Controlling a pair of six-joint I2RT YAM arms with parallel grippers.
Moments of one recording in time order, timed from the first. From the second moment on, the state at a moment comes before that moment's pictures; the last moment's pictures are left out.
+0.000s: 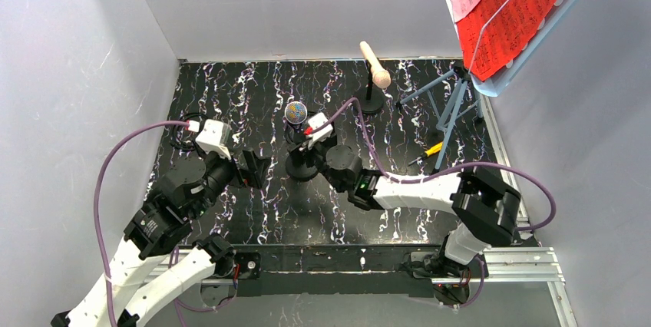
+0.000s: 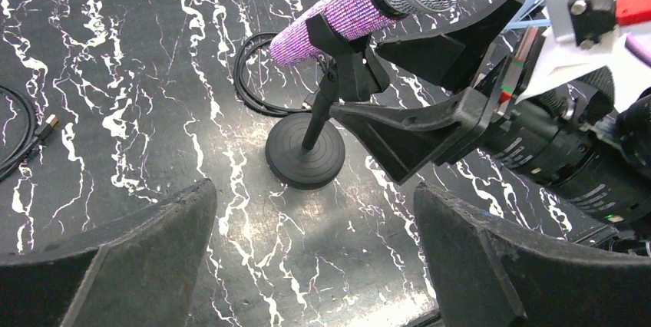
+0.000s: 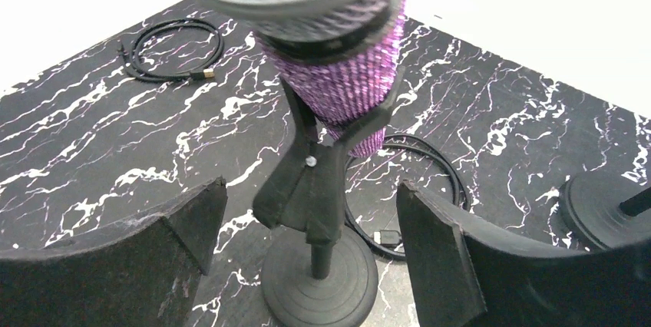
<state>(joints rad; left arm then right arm) -0.70 0.52 0.93 -0.69 -0.27 -0.28 1.15 1.58 0.88 0.67 0.46 0.00</state>
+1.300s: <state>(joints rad) -0.70 0.70 0.94 -0.49 -0.16 0.01 1.01 1.51 0.89 0.56 0.28 -0.10</state>
